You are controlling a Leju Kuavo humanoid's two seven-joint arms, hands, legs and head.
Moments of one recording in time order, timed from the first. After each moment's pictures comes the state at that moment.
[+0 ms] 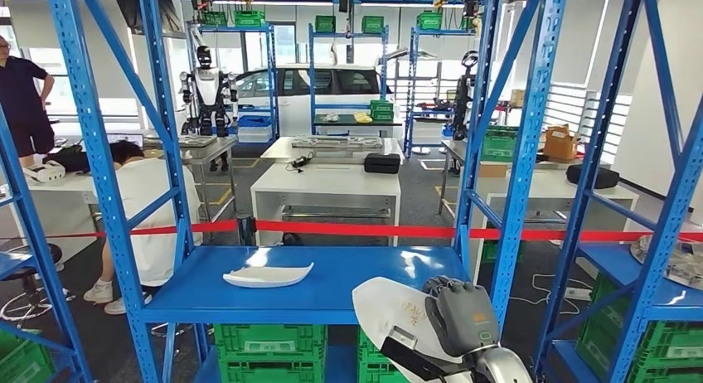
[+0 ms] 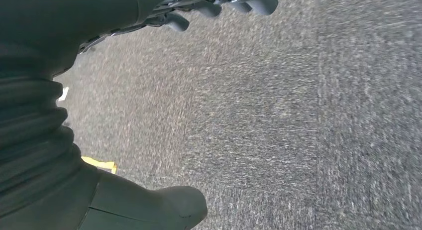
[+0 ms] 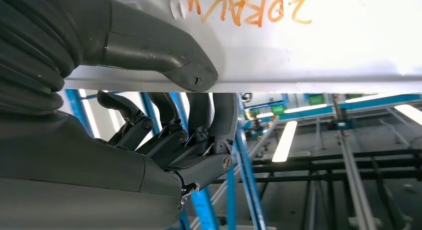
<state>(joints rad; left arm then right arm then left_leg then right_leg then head) -0.19 0.09 0.77 -0.22 -1.02 0.20 -0.14 -0.68 -0.11 0.32 -1.01 1.28 -0.15 -0.22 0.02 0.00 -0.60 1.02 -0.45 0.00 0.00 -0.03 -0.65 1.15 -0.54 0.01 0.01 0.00</state>
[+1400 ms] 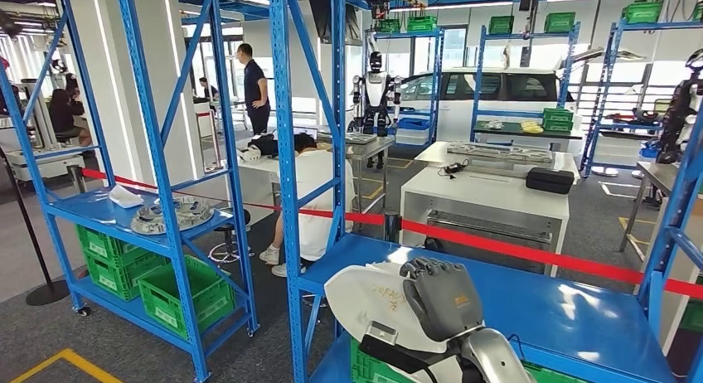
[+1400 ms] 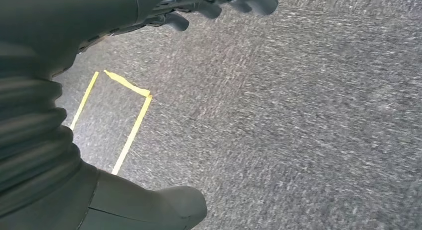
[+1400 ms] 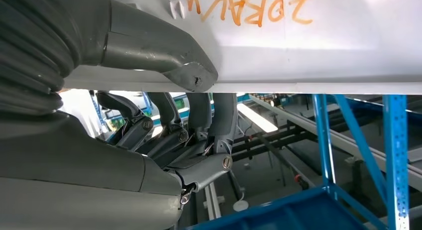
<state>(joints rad) -0.18 0.07 0.82 -0.22 -1.04 0.13 -0.24 -0.74 -0.11 0.42 -1.12 1.28 -0.09 -0.24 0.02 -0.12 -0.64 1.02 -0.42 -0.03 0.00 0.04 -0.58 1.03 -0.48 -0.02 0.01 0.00</state>
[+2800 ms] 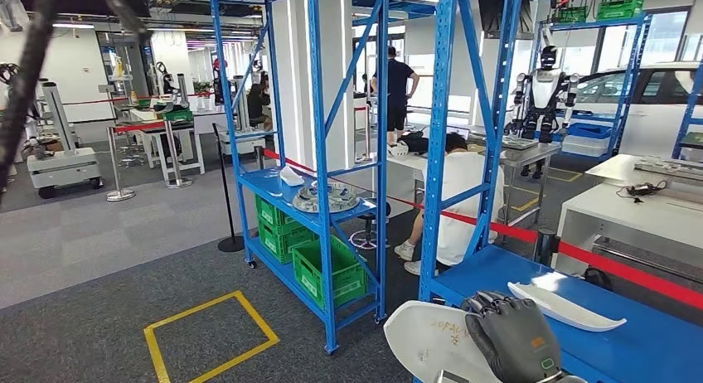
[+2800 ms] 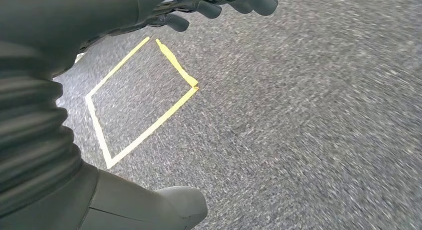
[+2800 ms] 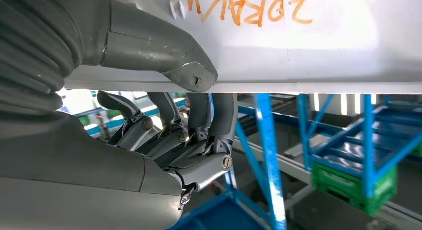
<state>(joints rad) -0.23 0.02 0.78 -0.24 -1.11 0.29 -0.28 -0.52 -0.44 0.41 -1.41 1.13 -0.11 -0.21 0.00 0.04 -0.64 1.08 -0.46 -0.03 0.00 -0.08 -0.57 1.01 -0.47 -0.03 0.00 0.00</state>
